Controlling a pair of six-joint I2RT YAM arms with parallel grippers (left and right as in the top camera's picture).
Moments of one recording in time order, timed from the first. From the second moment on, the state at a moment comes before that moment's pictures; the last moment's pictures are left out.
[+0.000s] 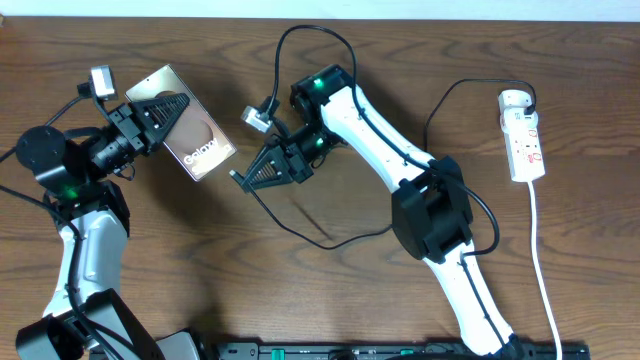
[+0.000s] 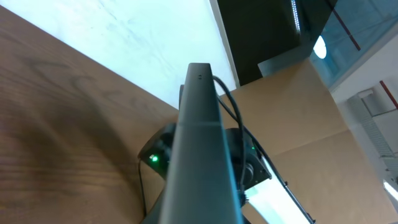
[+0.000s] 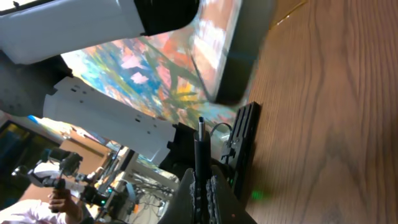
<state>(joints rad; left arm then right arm) 0.44 1.44 0.78 0.79 1.32 -1.26 0.63 2.47 2.28 -1.69 -1.53 -1.02</state>
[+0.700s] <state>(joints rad) 0.40 1.44 0.78 0.75 1.27 -1.24 0.63 2.47 2.29 -1.68 -1.53 -1.01</state>
